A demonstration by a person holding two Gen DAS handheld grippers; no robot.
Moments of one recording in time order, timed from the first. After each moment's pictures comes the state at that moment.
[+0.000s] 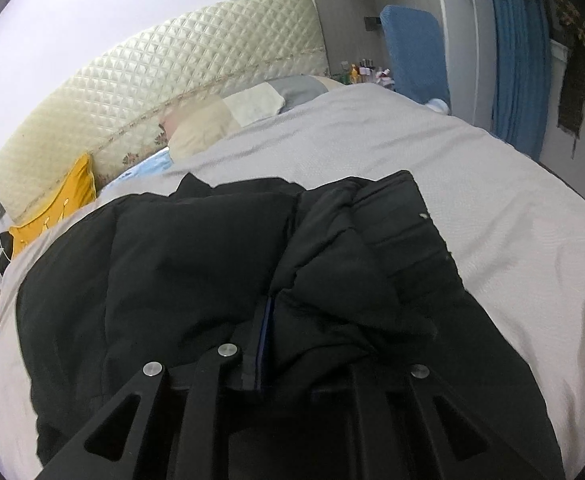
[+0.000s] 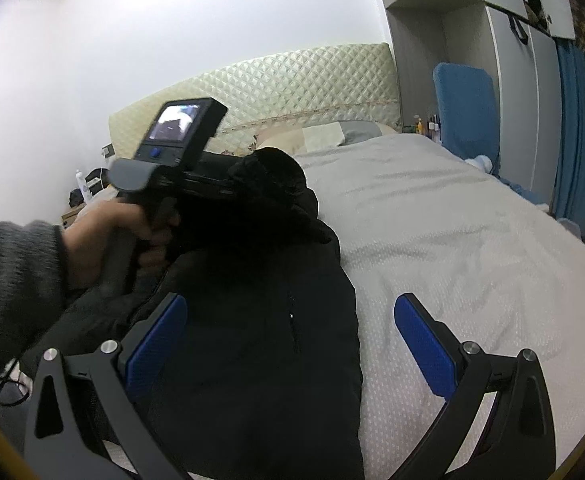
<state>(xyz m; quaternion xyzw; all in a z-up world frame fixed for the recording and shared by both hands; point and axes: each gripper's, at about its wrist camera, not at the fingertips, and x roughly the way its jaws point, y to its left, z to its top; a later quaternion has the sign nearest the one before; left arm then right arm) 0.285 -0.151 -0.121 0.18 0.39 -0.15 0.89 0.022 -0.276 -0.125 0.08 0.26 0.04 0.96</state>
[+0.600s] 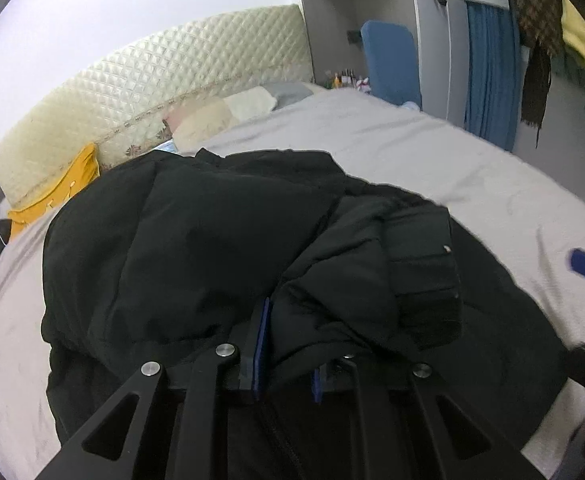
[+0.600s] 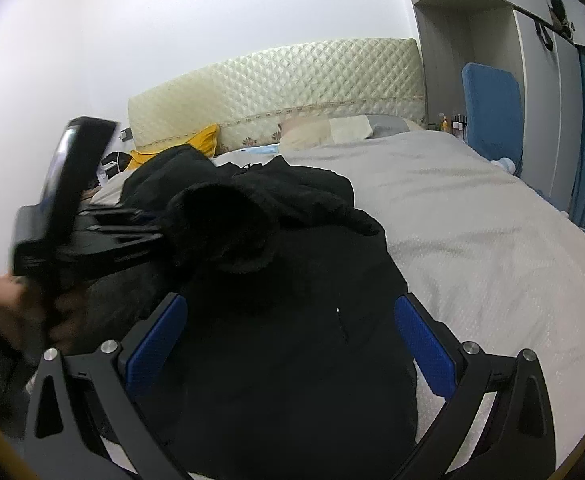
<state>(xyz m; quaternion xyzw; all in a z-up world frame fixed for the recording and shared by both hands) 0.166 -0.052 -0.119 0.15 0.35 -0.19 0.90 0.037 -0.234 -0.133 0.07 0.27 0.08 0.96</state>
